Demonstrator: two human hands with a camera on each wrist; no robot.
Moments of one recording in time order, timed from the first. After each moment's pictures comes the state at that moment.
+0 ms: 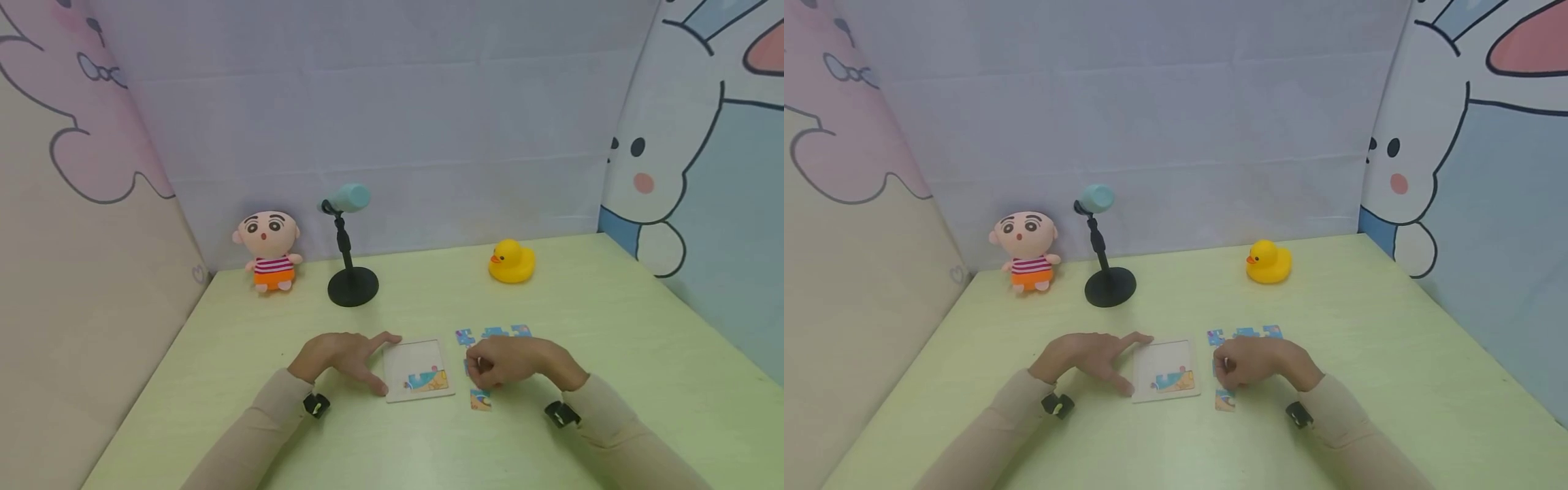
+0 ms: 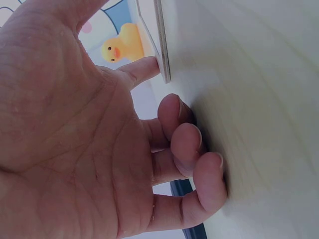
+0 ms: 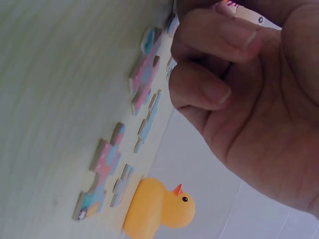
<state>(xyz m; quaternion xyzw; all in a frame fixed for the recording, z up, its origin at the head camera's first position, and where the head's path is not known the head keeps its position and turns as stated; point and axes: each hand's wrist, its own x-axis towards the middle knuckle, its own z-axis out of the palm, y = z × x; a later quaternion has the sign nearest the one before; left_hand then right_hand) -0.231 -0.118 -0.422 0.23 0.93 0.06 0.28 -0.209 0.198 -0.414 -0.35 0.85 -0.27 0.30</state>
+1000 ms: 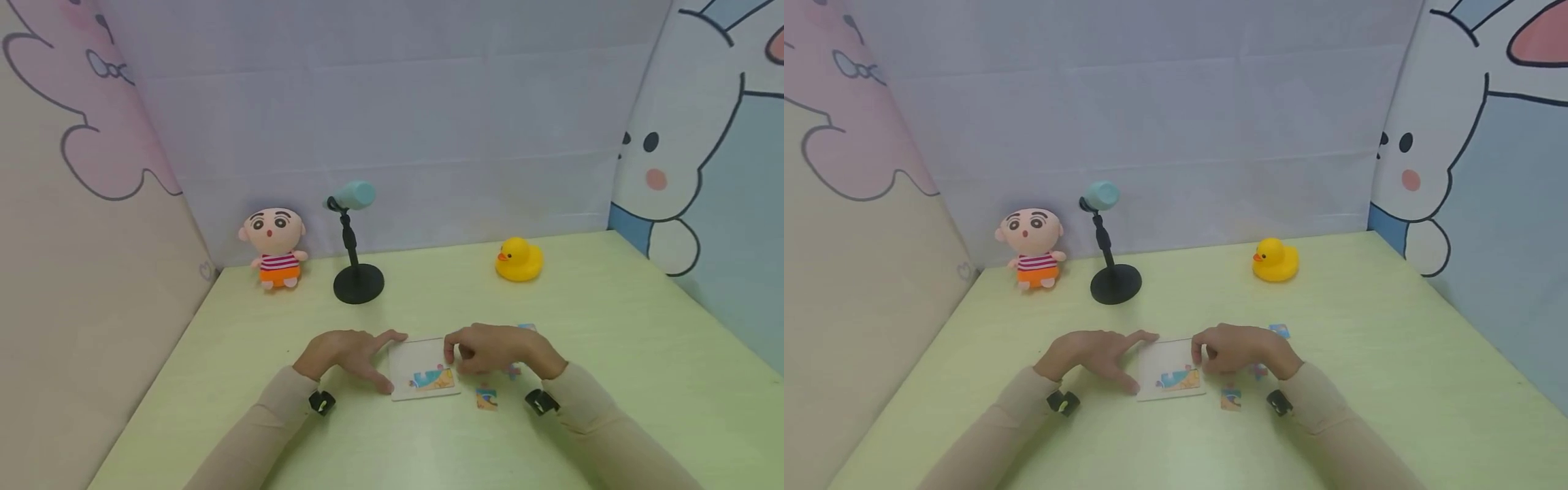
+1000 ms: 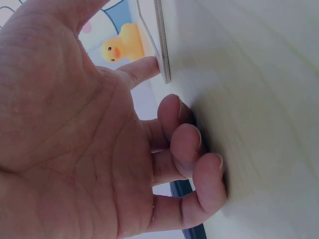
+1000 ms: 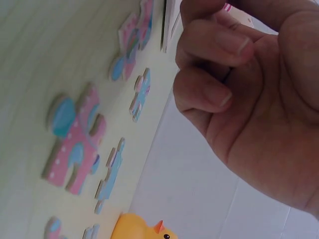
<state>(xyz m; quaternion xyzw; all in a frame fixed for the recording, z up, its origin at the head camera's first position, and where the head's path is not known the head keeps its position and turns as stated) -0.233 -0.119 -0.423 0.23 0.93 0.05 0.29 -0.225 0.166 -0.411 -0.39 0.85 -0.24 0.26</state>
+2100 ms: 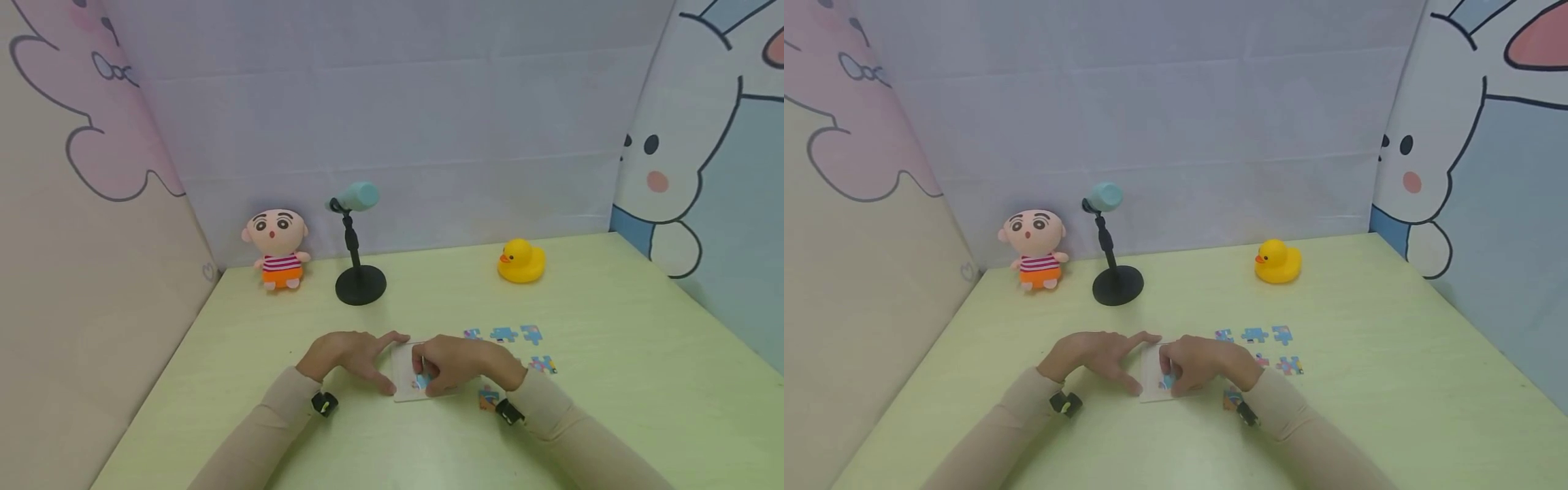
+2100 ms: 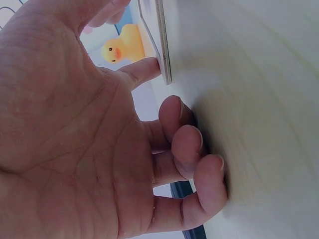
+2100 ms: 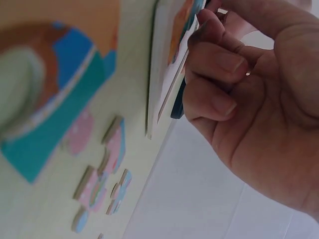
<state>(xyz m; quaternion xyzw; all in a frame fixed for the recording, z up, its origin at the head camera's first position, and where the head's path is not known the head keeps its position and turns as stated) -0.233 -0.120 -0.424 0.24 0.93 0.05 0.28 -0.217 0.106 -0.423 -0.40 0.86 -0.21 0.23</state>
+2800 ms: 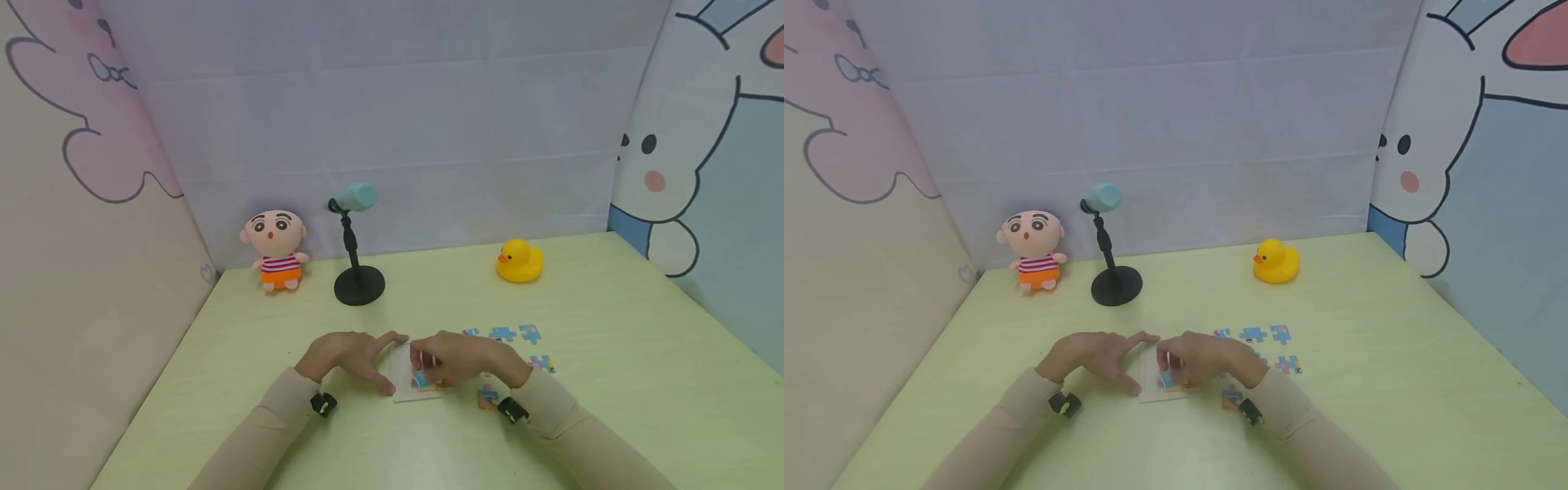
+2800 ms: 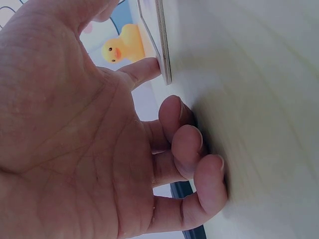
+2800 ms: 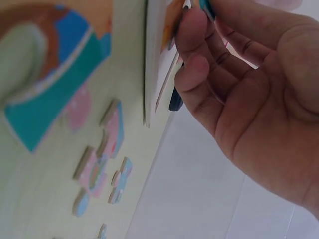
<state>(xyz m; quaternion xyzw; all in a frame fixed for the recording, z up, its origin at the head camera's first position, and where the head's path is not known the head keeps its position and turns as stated) -0.232 -0.118 -0.422 0.23 0.93 0.05 0.29 -0.218 0.113 -0.416 -0.42 0.84 -0.25 0.24</state>
